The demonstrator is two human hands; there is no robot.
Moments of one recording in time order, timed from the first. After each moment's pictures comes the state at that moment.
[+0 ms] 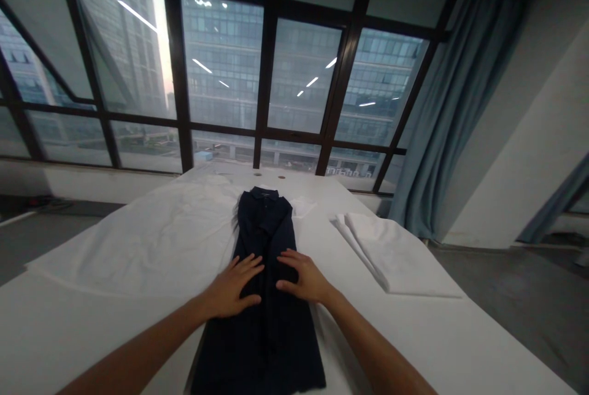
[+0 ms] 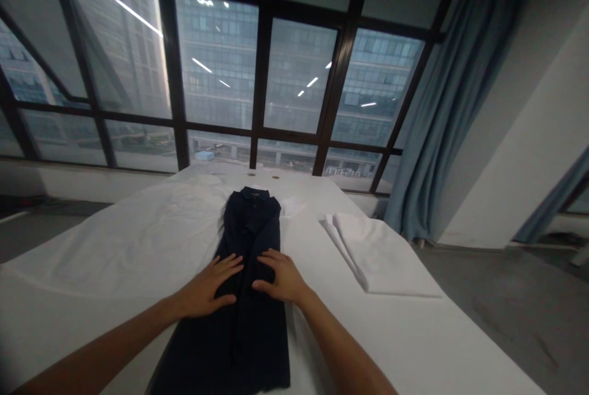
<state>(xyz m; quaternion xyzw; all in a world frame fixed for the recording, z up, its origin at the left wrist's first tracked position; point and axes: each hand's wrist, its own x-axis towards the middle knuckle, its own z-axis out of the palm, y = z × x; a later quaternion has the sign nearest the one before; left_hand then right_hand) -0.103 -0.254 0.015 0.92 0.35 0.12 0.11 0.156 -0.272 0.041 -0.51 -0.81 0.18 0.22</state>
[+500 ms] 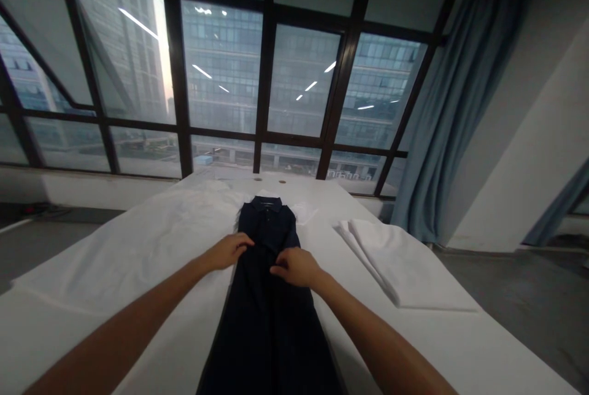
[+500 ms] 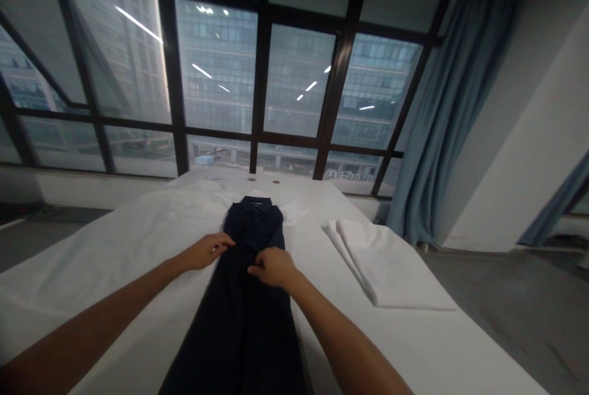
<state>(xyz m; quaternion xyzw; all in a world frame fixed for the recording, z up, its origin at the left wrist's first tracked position) -0.122 -0.160 0.061 0.90 0.35 0.23 0.14 0.125 -0.233 0.091 -0.55 -0.83 0.08 0.08</state>
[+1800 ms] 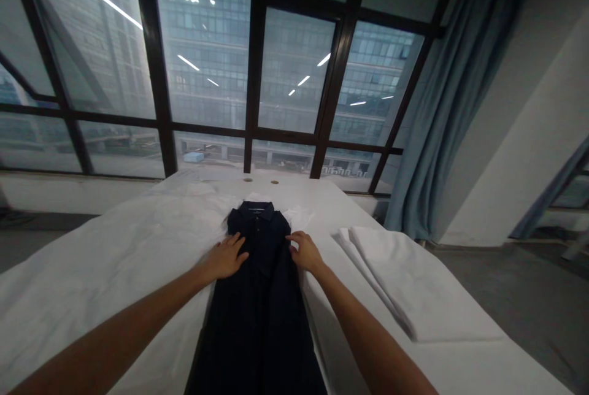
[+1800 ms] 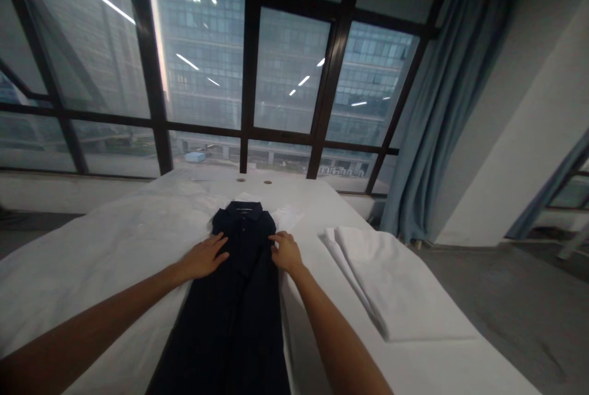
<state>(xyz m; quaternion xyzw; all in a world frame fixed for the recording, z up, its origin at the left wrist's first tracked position) -0.078 -0.072 0.025 0.85 0.53 0.08 0.00 0.191 -0.106 0.040 -0.64 -0.73 0.02 0.24</state>
